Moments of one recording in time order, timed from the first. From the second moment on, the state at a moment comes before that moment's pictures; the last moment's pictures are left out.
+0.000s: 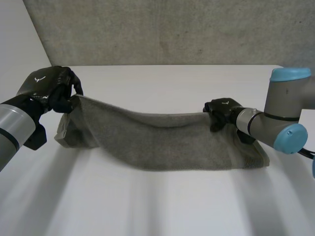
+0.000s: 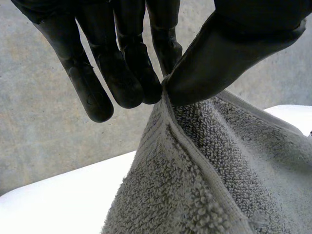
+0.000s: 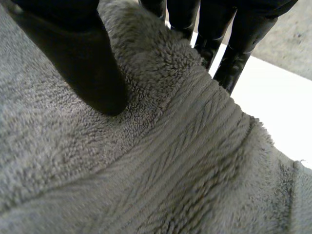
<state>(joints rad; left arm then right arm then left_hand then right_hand) 4.54 -1.56 -1.75 3.25 -1.29 3.09 1.84 -0.67 0.89 0.25 1.19 2.88 1.33 1.35 1.36 1.36 1.18 1.09 1.09 1.08 1.07 0.90</state>
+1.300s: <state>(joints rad) 4.50 -2.11 -0.72 3.73 -1.42 3.13 1.82 -1.03 0.68 -0.43 1.28 2.82 1.33 1.35 1.36 1.36 1.18 1.32 1.33 1.32 1.33 1.16</state>
